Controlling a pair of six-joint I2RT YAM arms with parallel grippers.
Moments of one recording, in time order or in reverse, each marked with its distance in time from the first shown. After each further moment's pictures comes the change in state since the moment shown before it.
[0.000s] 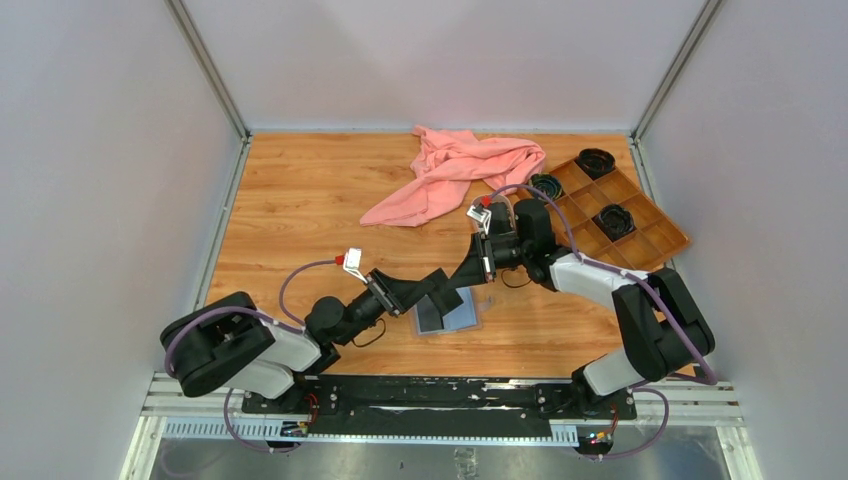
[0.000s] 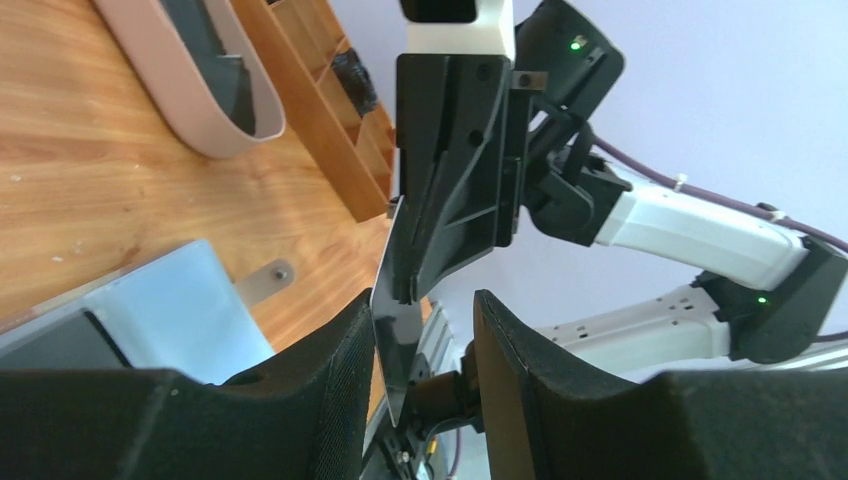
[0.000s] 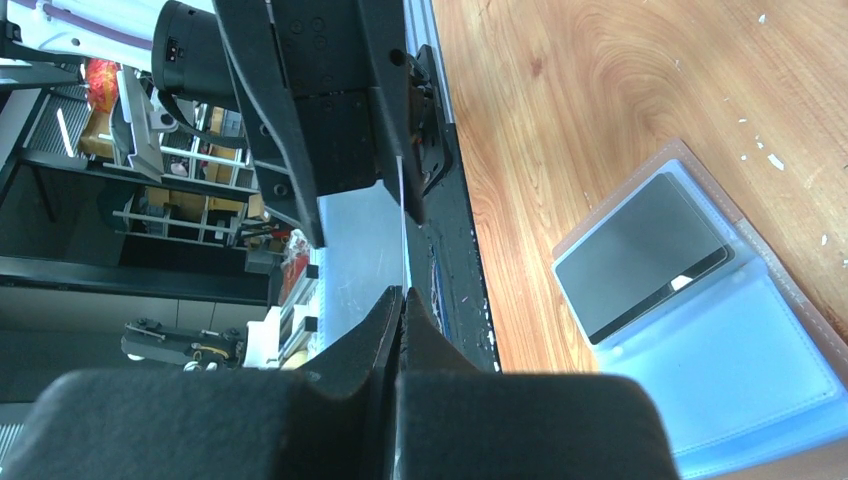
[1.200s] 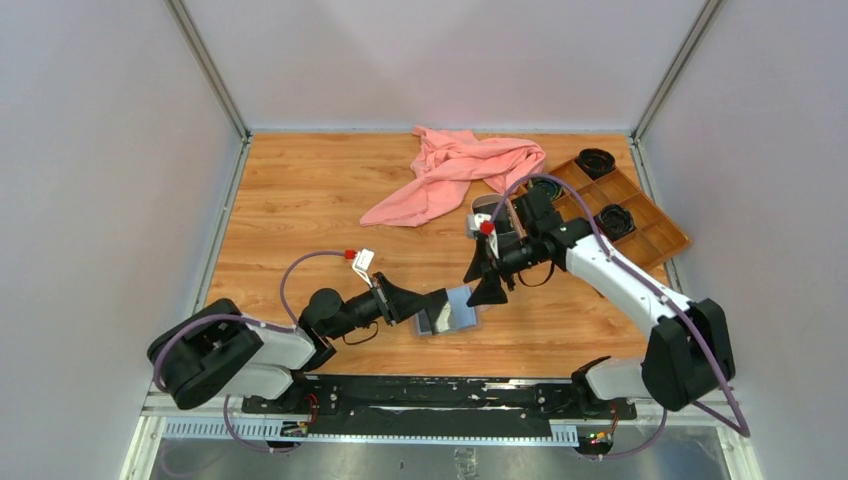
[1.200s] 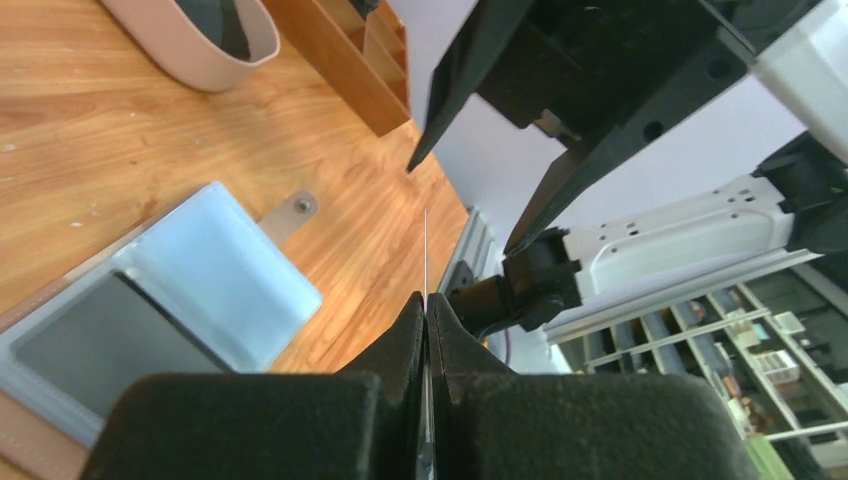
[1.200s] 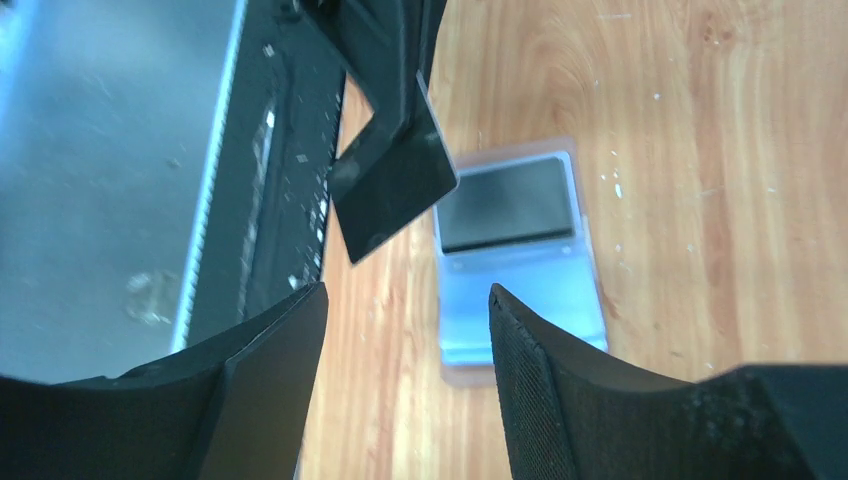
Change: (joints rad) left arm 0.107 -0.051 -0.005 -0.095 0.327 0.145; right arm 0.023 -0.113 0.309 -1.010 0.110 -1.263
